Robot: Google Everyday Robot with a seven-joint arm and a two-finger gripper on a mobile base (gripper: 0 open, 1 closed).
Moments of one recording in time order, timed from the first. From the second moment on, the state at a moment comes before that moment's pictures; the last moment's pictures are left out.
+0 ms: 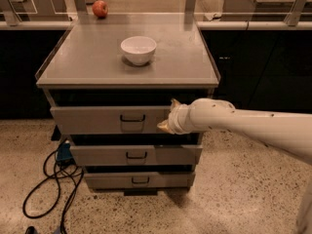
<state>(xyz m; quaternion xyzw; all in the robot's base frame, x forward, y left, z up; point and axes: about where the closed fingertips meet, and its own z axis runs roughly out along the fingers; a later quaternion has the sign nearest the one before) 0.668 -0.047 0.641 -0.54 0.75 0.03 0.39</state>
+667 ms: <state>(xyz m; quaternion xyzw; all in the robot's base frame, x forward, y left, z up) 0.668 -0.047 0.641 -0.54 0.75 0.03 0.39</state>
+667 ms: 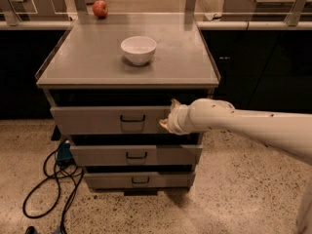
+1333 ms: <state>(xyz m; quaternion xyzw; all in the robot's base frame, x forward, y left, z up) 0.668 -0.048 0.654 -0.54 0.75 0.03 0.39</state>
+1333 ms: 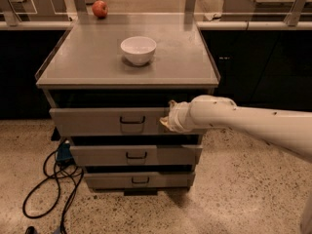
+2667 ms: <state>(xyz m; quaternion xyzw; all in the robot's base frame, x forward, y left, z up) 0.666 -0.051 0.672 -0.54 0.75 0.03 0.39</state>
